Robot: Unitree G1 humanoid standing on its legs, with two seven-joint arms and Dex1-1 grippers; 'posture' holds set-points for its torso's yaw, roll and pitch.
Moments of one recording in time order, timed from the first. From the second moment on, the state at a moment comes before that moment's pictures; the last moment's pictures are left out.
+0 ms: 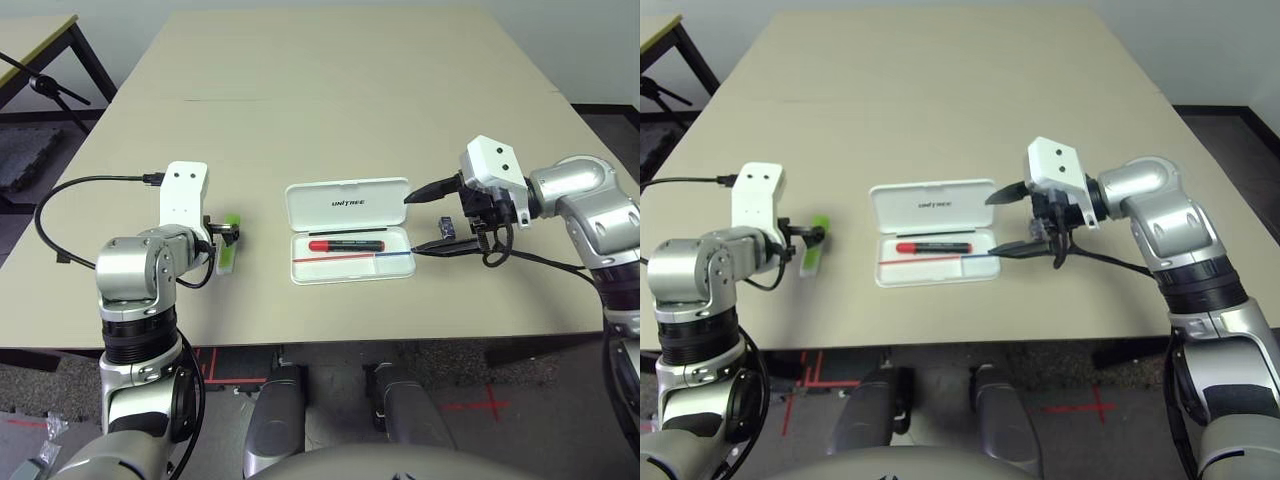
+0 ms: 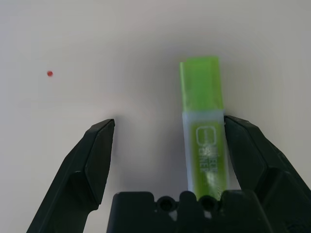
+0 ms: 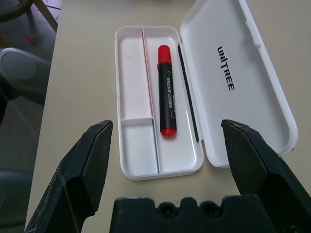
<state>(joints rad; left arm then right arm) -0.47 0.35 0.22 -0.32 -0.13 1.58 -0.09 -0.64 -0.76 0.18 0.07 0.25 0.30 1.42</state>
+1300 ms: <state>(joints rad) -0.31 0.77 0.02 -0.42 -0.31 1.26 -0.50 -0.65 -0.77 0.19 0.08 0.22 0.28 1.41</state>
